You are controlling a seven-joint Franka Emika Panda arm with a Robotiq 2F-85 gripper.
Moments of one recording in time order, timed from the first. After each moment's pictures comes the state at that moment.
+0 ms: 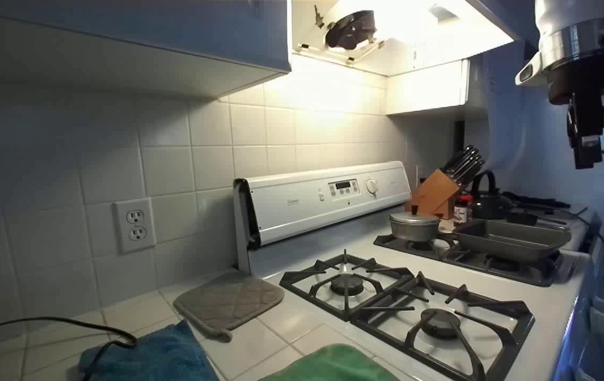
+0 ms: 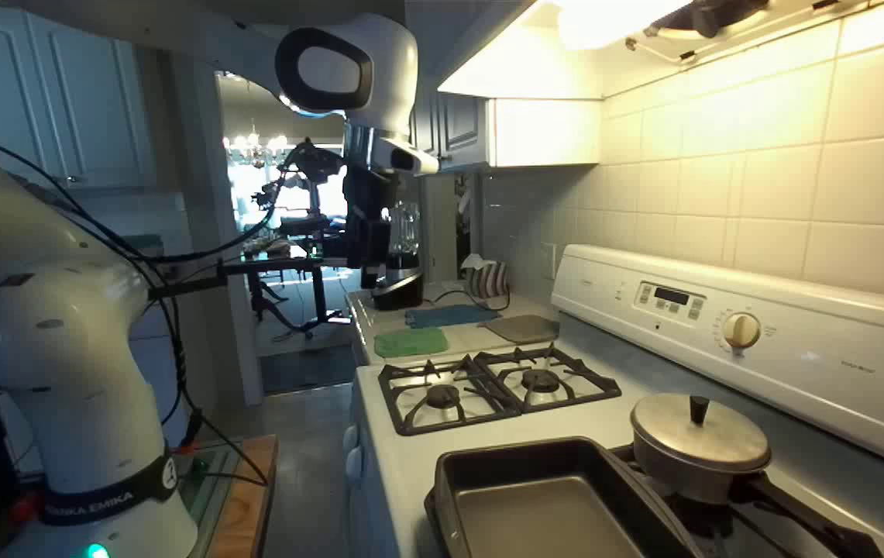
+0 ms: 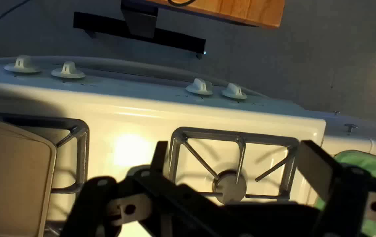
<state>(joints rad) 0.15 -0.59 0.03 -2.49 0.16 1.76 -0.04</state>
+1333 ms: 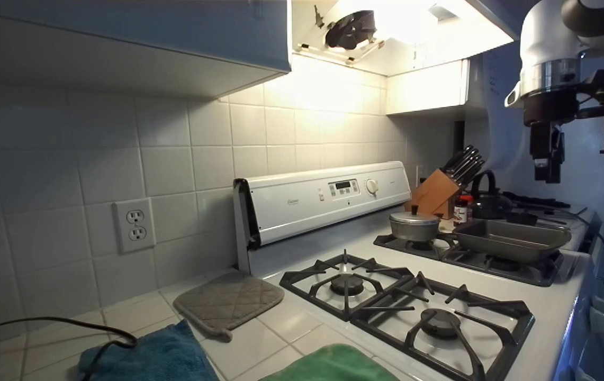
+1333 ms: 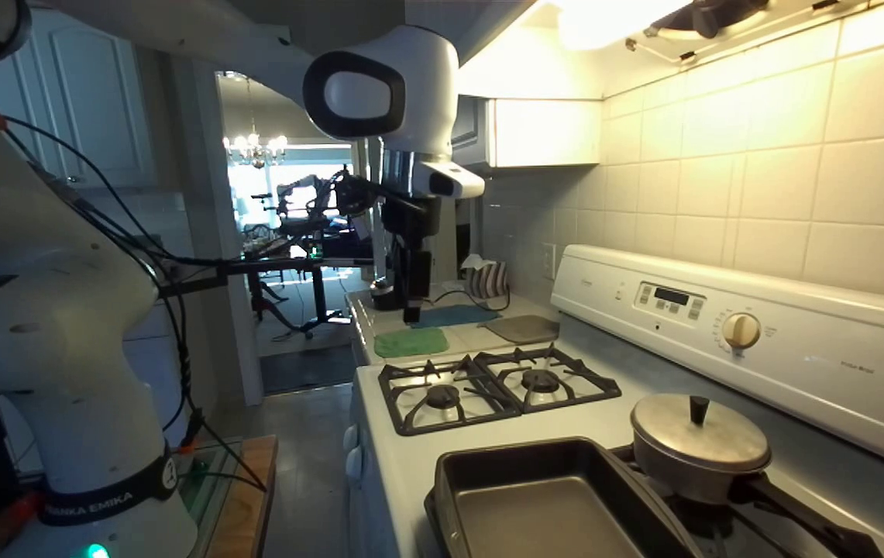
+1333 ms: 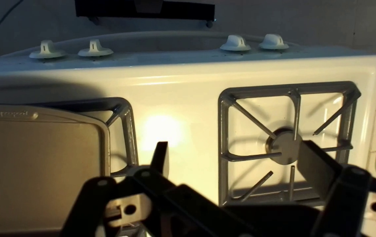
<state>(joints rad) 0.02 -0.47 -0.01 -2.49 0.14 1.94 -0.04</state>
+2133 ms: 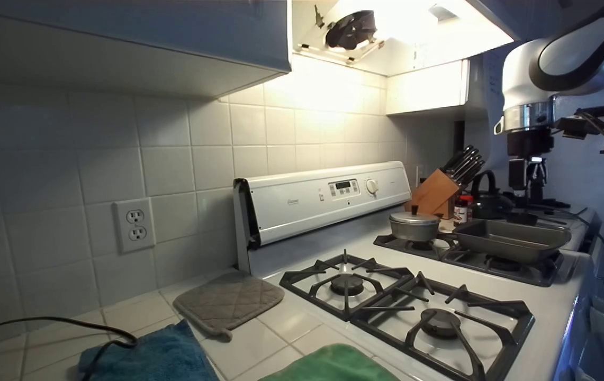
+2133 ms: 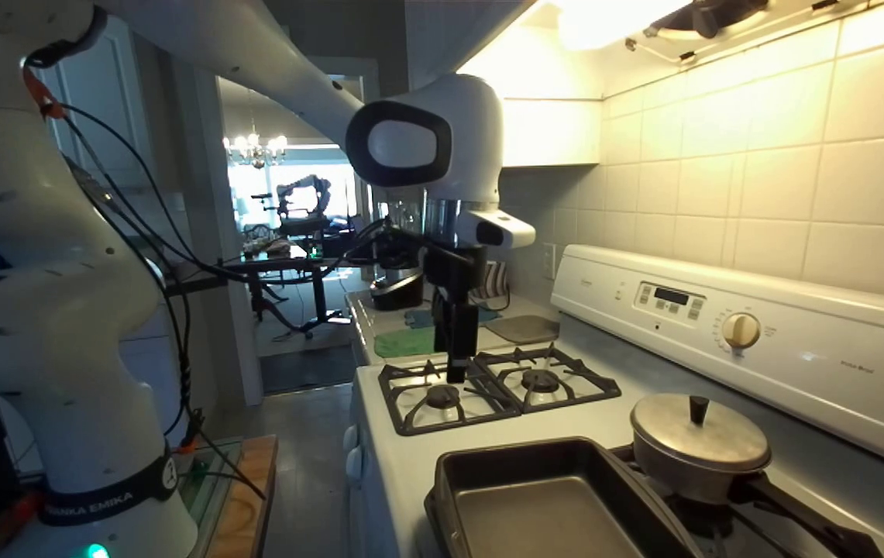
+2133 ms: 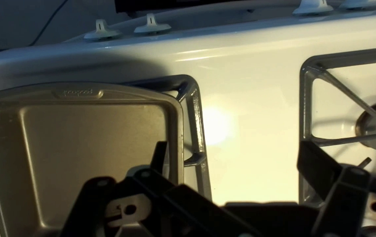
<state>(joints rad) -0.07 -0.26 -0.04 -2.47 0.01 2.12 -0.03</state>
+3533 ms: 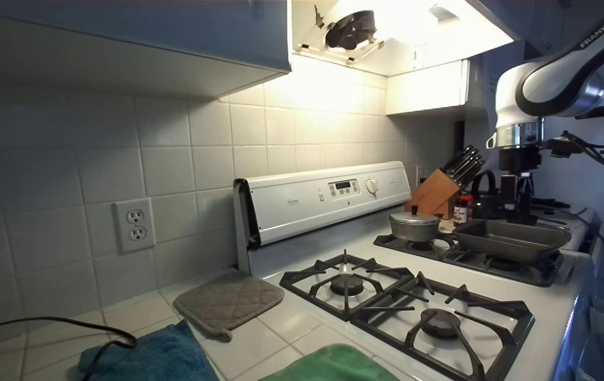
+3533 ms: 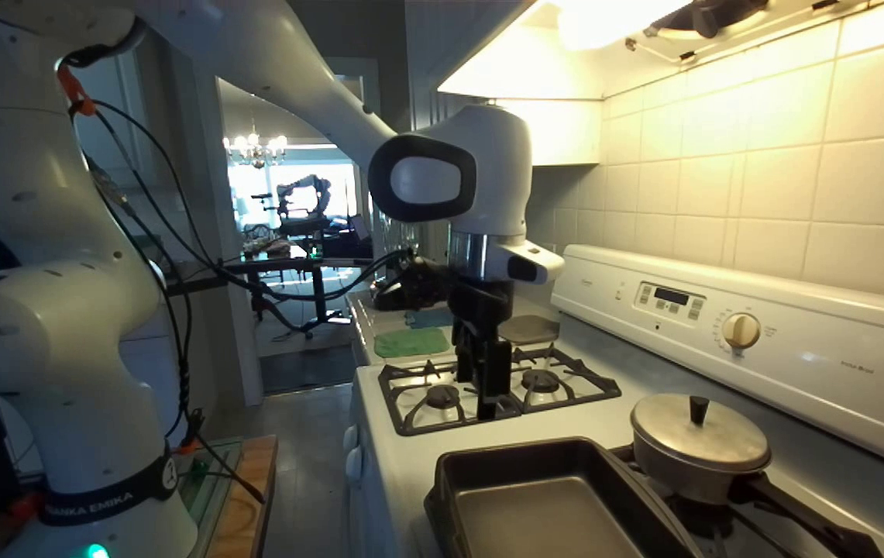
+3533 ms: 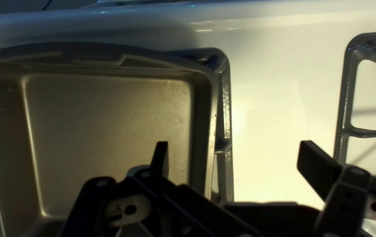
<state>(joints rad) -0.08 -0.13 -0.09 -2.44 0.00 2.24 -0.13</state>
